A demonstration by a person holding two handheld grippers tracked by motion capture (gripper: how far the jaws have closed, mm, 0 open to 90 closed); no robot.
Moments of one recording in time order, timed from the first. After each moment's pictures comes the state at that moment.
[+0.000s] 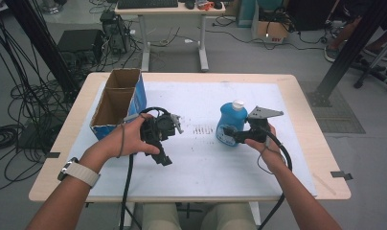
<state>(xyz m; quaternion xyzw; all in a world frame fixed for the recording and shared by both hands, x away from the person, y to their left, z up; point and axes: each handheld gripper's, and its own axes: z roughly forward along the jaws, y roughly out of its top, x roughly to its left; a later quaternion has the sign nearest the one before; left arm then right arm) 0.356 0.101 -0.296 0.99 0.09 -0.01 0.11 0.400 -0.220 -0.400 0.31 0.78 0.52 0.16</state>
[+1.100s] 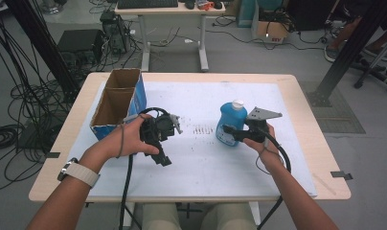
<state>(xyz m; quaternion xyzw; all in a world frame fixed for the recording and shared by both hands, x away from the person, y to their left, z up) 0.357 0.102 -0.295 0.99 0.09 -0.01 0.10 0.401 -0.218 -0.405 0.30 0.78 0.52 0.18</state>
